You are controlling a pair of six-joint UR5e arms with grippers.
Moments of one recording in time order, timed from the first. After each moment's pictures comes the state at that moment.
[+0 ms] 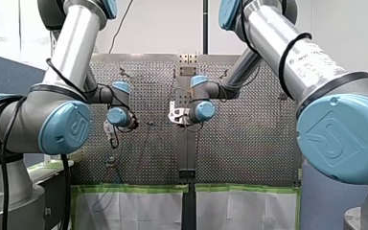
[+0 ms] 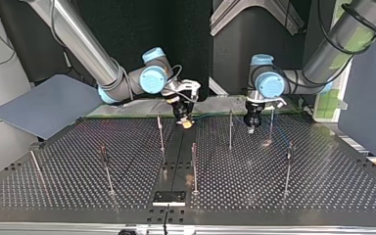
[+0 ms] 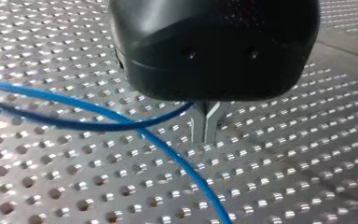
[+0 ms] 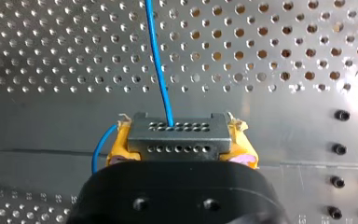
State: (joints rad) left arm -0.02 -2.02 -1.88 -2.50 -1.56 -1.90; right arm 2.29 -0.83 1.31 -0.30 1.51 1.66
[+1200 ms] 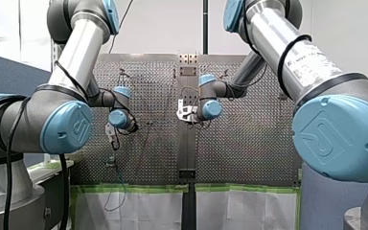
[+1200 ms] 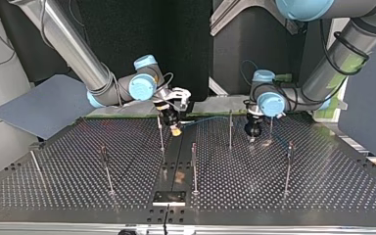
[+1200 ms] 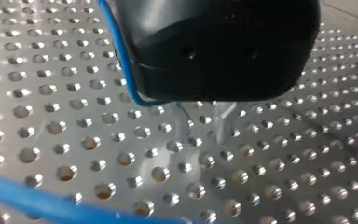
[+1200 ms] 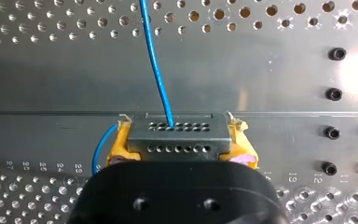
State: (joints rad) left arm 0.01 -2.15 -1.71 -2.62 -1.52 -1.90; right arm 2.23 -0.83 1.29 -0.29 1.50 1.66
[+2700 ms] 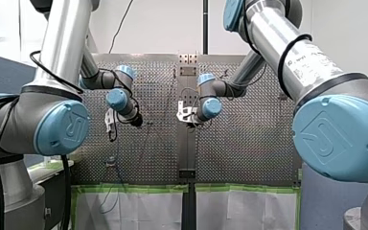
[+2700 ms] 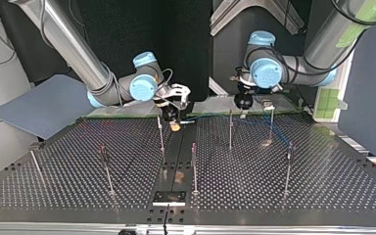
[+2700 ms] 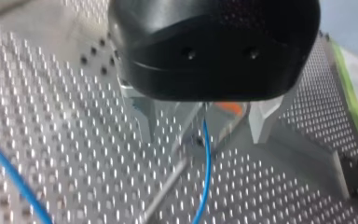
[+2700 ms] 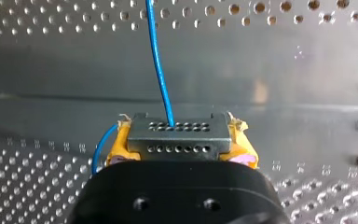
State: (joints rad) left arm -0.10 -1.84 -1.96 -2.83 -1.55 -1.83; right arm 2.23 -0.83 1.29 -0.19 1.53 1.66
